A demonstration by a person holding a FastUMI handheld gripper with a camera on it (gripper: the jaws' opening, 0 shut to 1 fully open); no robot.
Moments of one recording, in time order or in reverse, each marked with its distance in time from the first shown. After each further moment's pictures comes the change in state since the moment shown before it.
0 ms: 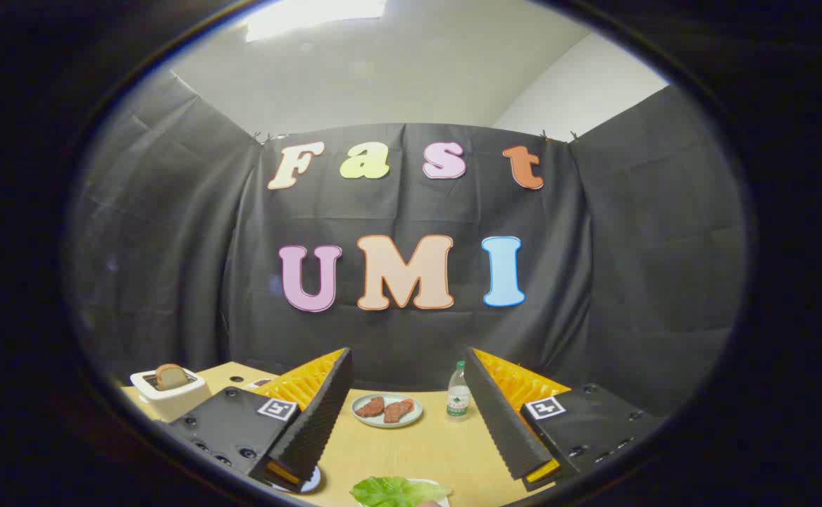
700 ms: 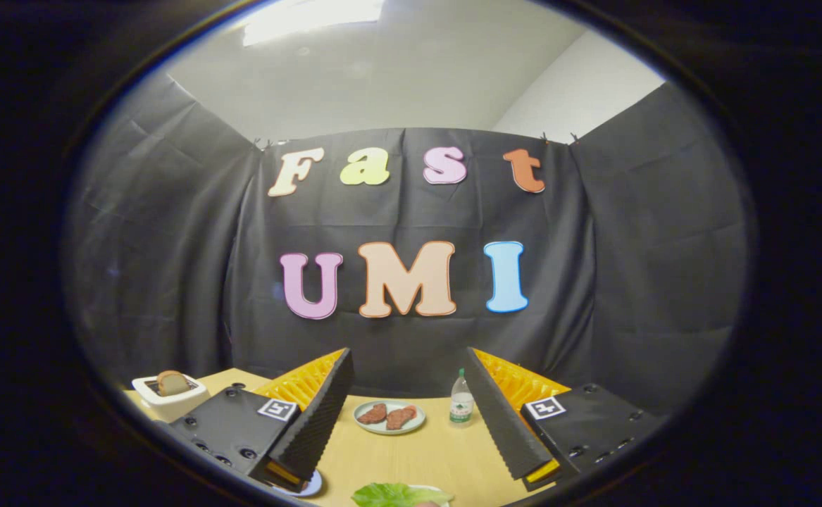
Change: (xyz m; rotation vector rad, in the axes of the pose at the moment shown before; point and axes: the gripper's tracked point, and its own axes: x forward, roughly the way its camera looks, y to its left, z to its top) arm 0.010 -0.005 0.004 0.000 -0.013 0.008
